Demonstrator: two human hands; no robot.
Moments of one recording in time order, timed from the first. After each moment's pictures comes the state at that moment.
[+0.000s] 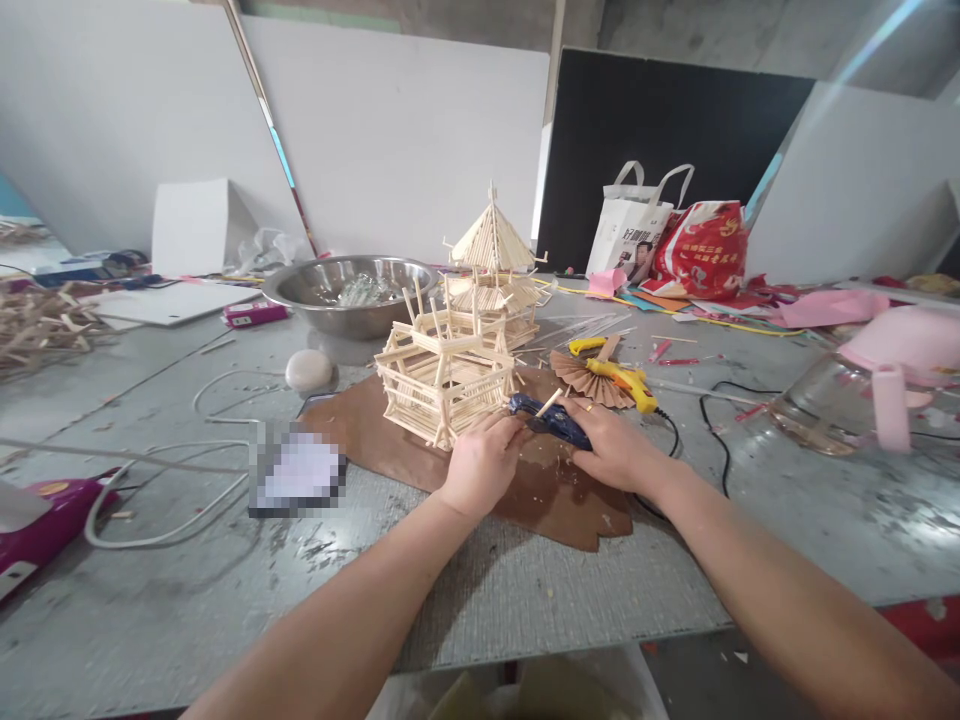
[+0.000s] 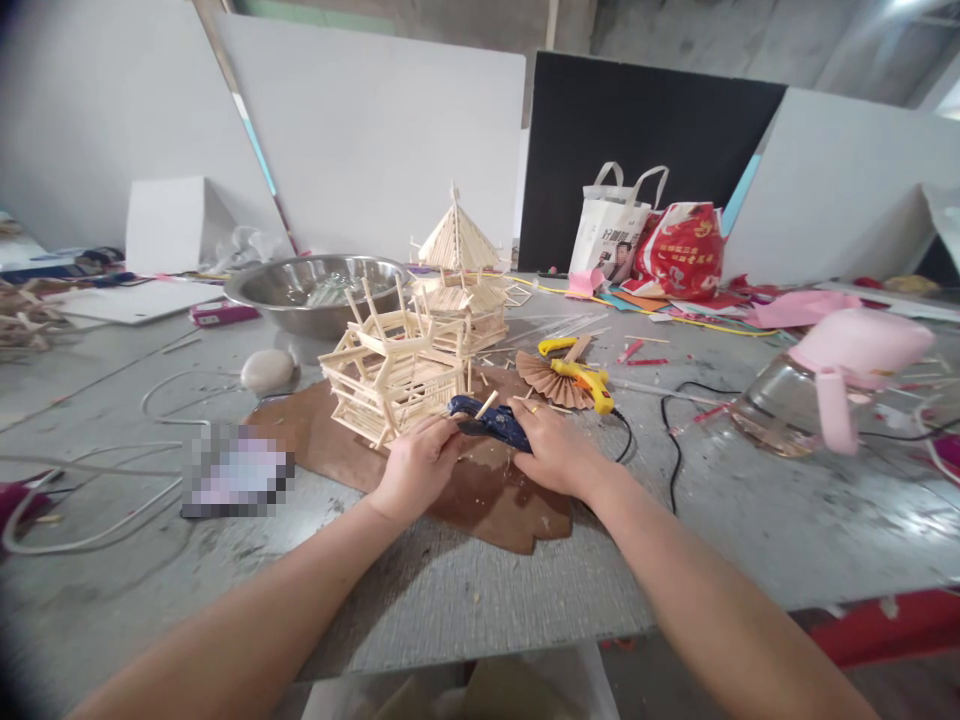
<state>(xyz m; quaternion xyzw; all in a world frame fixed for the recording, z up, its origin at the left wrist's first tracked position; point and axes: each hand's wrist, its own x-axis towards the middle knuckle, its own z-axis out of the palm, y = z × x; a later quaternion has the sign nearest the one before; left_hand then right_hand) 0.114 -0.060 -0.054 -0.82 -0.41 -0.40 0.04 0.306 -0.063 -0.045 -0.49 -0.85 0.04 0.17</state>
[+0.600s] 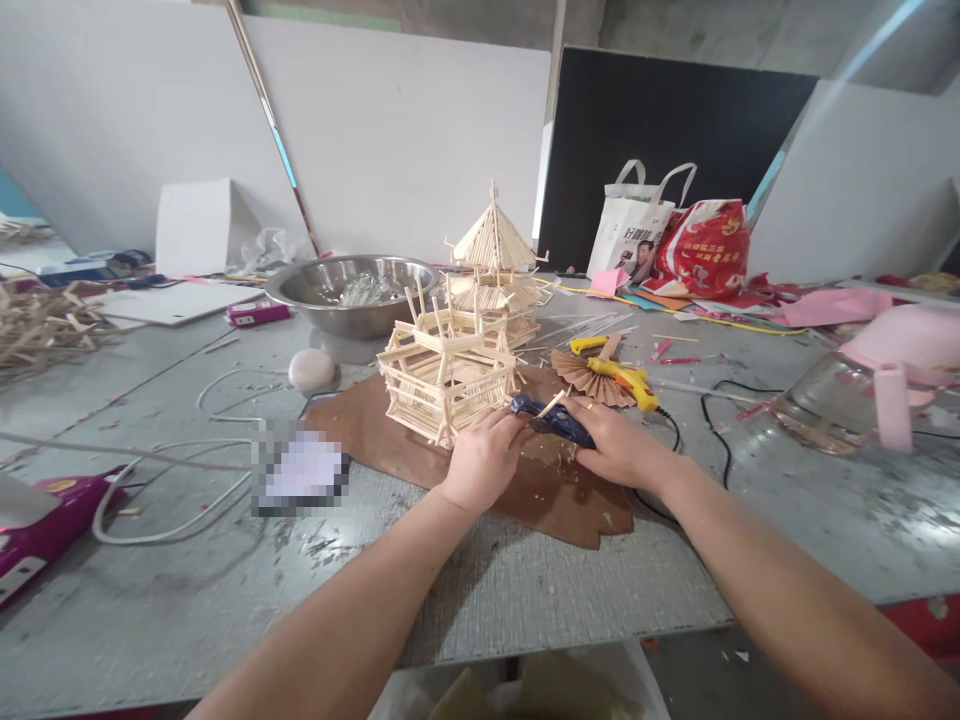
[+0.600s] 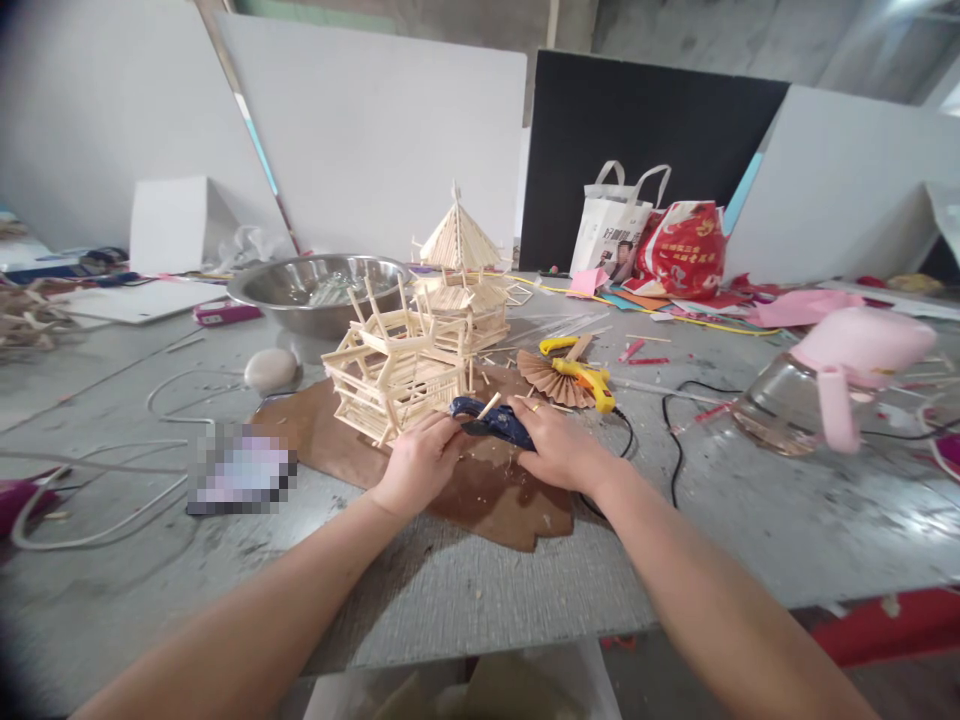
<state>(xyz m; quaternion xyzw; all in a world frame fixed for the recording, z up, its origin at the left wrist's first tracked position) 0.112 -0.059 -0.053 -0.83 -0.40 -0.38 0.06 0.310 -0.063 -0.043 -0.47 -0.87 0.05 0.17</state>
